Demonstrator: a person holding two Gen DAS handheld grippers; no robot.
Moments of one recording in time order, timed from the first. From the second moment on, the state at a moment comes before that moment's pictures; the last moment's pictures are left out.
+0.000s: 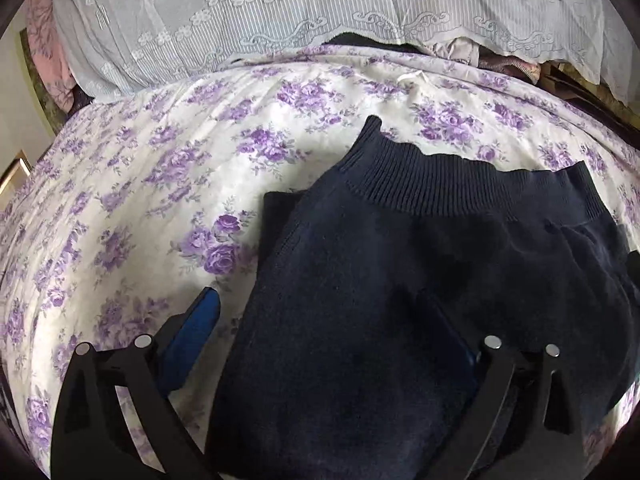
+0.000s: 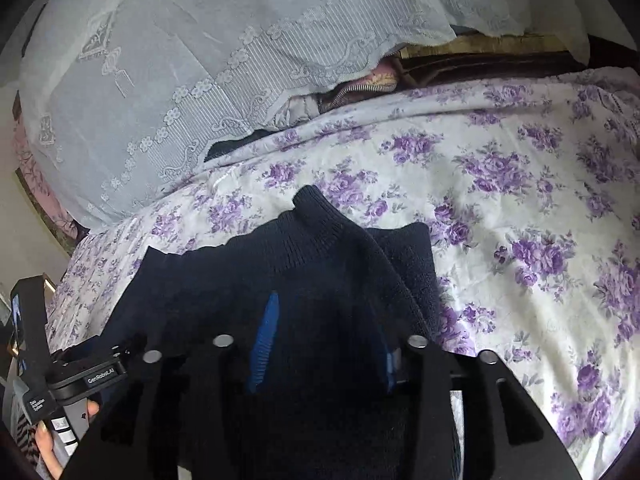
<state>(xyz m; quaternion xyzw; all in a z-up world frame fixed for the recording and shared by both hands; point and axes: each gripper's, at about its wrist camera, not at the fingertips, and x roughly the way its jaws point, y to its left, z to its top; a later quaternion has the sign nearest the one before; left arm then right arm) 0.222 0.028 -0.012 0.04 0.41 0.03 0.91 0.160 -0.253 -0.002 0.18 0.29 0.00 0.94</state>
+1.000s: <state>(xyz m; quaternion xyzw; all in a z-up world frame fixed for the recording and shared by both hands) 0.174 0.115 -0.030 -0.20 0.48 -0.10 0.85 0.086 -0.272 0.007 0.21 0.26 0.02 0.94</state>
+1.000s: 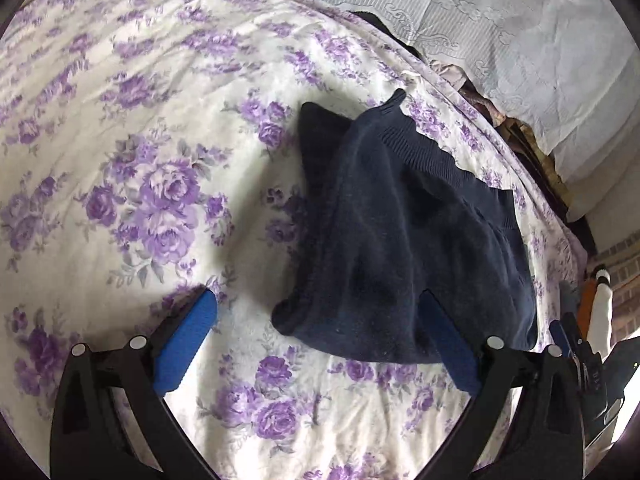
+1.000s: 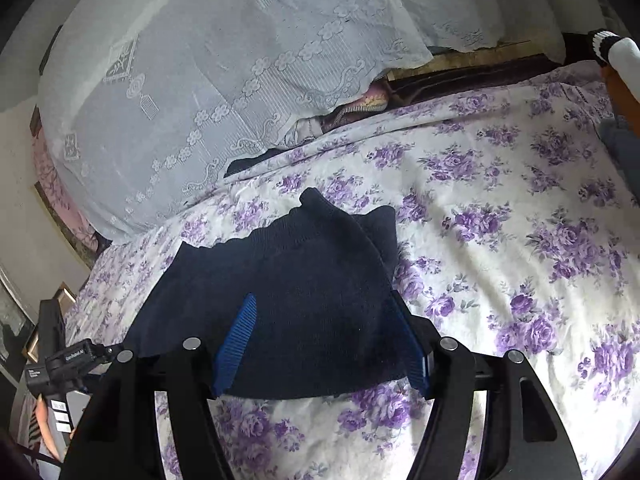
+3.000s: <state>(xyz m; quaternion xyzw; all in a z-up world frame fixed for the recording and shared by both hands) 0.218 0.080 -0.028 -0.20 0.45 -0.13 0.86 0.203 -0.179 -0.014 0.06 0.36 0.04 0.93</state>
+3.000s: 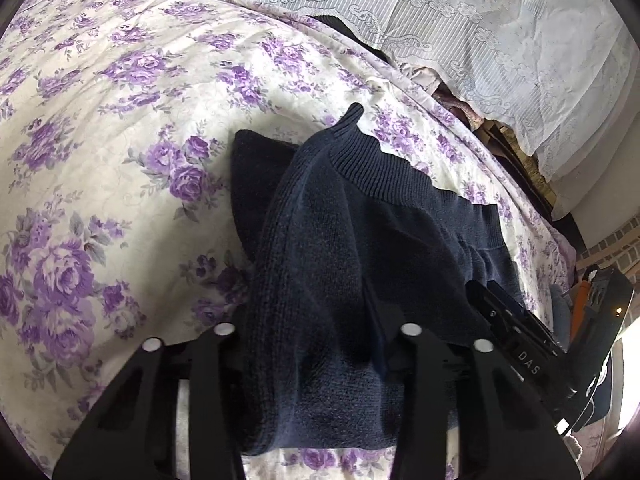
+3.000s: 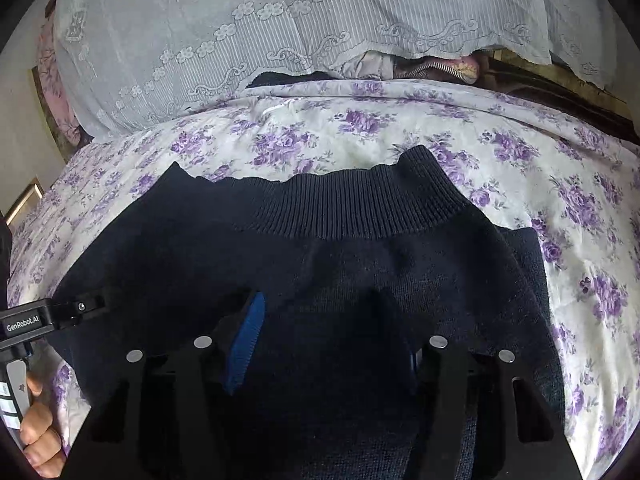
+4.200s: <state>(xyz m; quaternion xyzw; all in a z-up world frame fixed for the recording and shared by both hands) 0.205 0.090 -0.031 -0.23 0.45 -0.14 0.85 0.195 -0.185 -0.018 0.09 0.38 0.09 0.92</state>
